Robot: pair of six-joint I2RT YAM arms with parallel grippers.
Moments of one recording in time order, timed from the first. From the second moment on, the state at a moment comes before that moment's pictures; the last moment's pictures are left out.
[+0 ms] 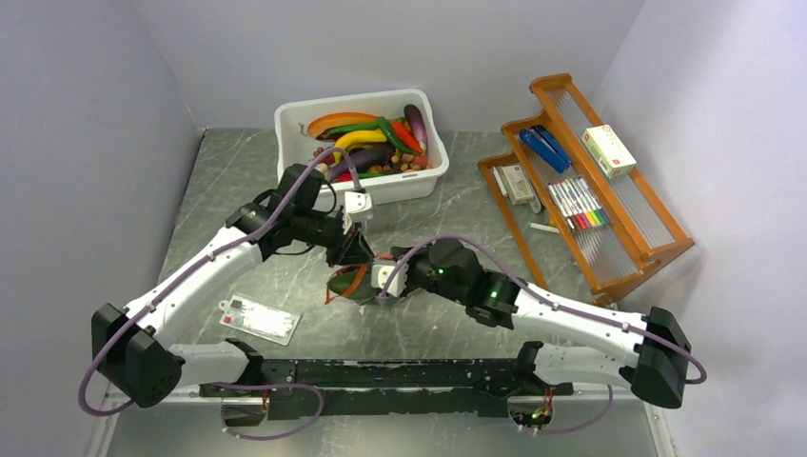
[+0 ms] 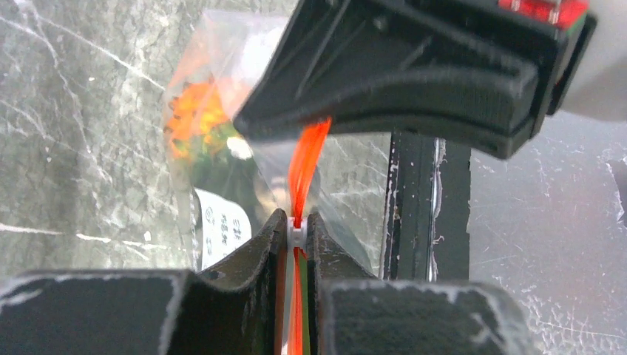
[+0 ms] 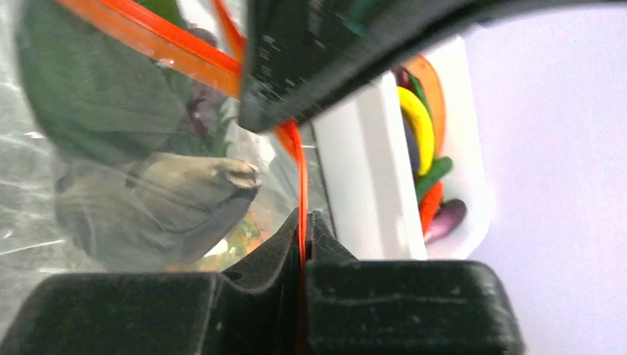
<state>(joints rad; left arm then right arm) -0.58 1.26 1.11 -0.62 0.83 0.36 1.06 1.09 0.73 0.00 0.04 -0.93</state>
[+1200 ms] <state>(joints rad) -0.58 1.21 1.19 -0.58 0.64 -0.13 0.84 0.98 0.79 0.04 0.10 -0.24</state>
